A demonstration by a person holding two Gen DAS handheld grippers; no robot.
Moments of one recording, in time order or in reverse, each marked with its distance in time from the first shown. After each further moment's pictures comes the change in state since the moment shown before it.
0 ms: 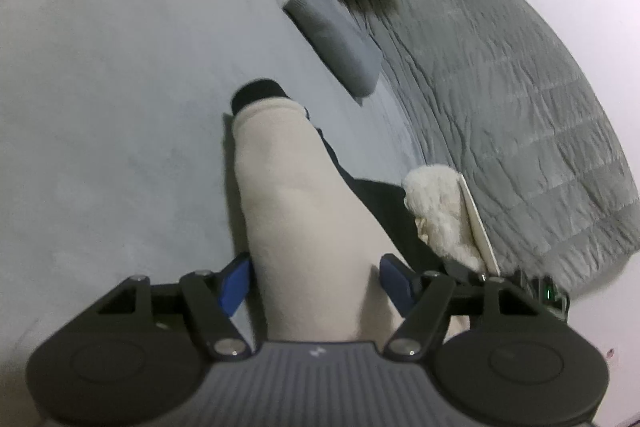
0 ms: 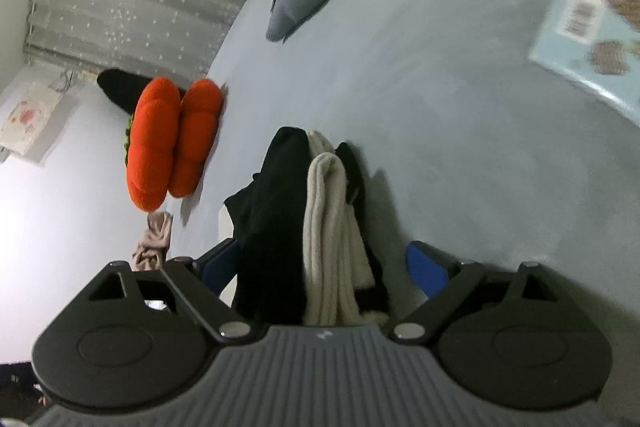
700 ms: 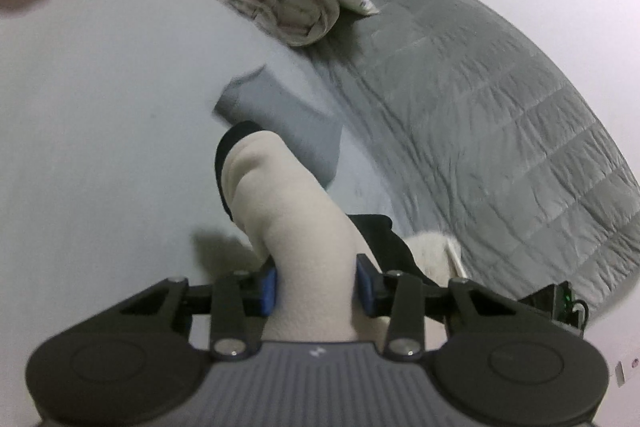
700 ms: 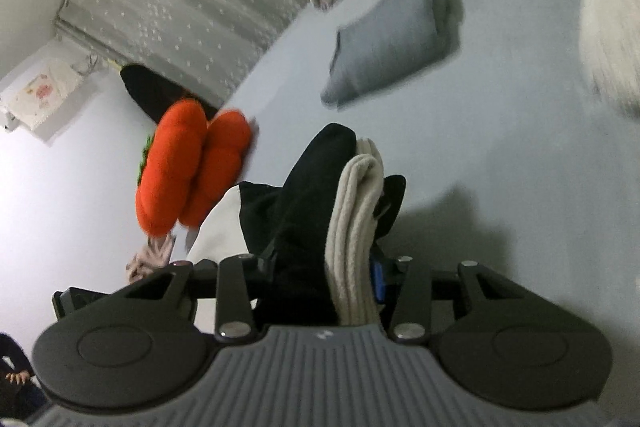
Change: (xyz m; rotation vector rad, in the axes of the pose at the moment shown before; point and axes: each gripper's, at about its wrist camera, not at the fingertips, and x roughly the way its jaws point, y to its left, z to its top) left arm 0.037 -0.082 0.109 0.156 -0.143 0.021; right arm 0.018 0.055 0.079 -0.174 -0.126 0.010
